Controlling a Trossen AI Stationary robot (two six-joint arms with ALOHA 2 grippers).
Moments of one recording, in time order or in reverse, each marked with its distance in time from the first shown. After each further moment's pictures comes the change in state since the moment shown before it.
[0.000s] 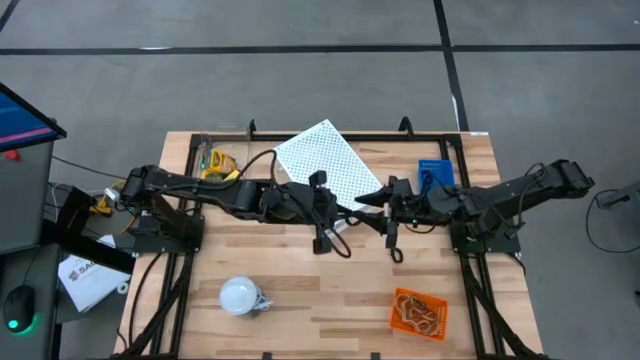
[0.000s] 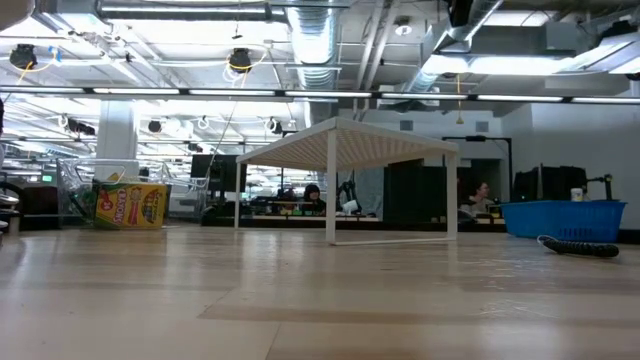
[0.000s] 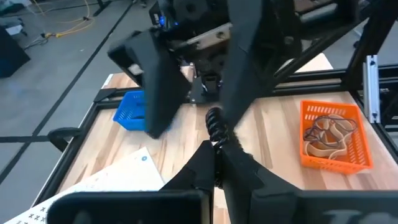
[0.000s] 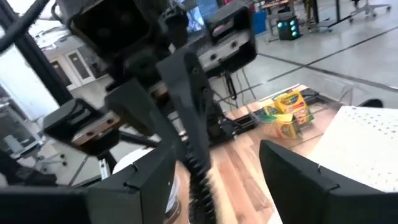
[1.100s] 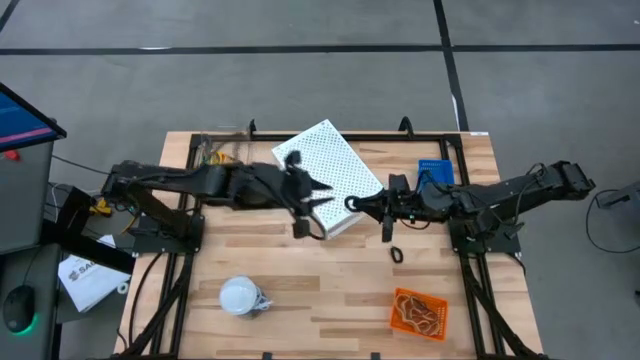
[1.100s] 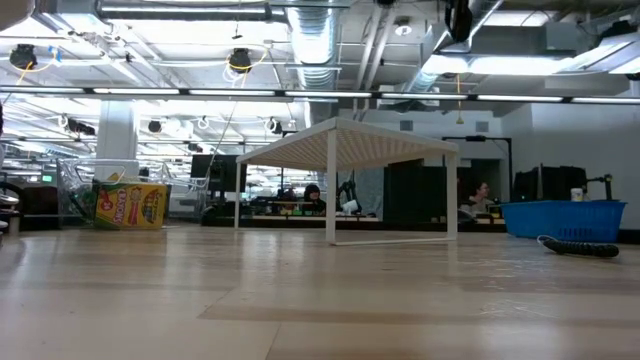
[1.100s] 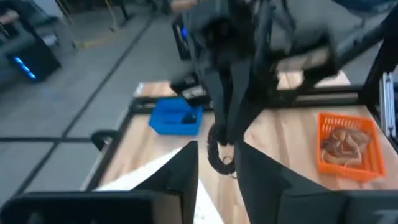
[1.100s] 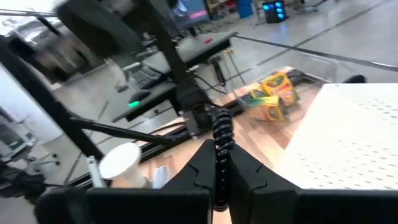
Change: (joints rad) left arm 0.011 -0.149 0.002 -0.102 -0.063 0.013; right arm -0.046 0.003 -0.002 -0.070 -0.008 0.076
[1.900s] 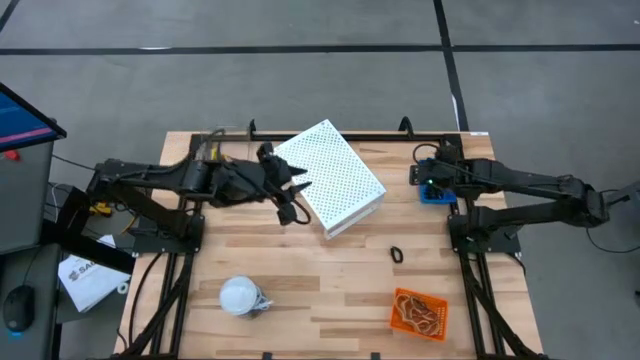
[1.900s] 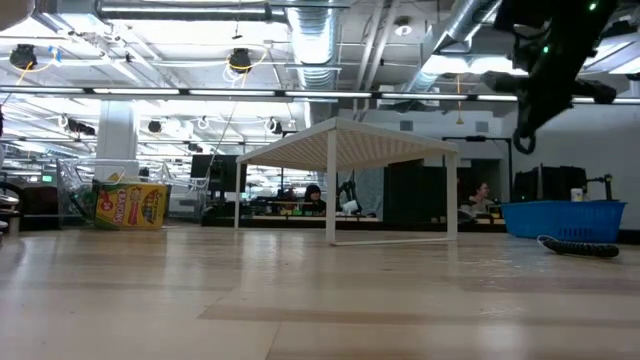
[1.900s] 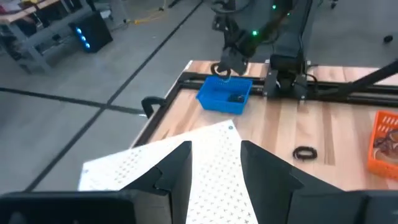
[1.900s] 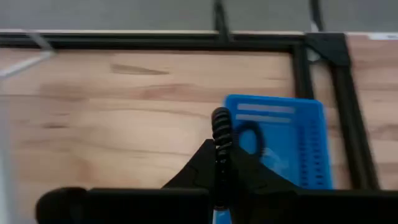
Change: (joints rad) left arm 0.014 -0.149 -0.112 -0.100 -0.183 -0.116; right arm -0.467 -0.177 -0.006 -1.215 0.314 0.665
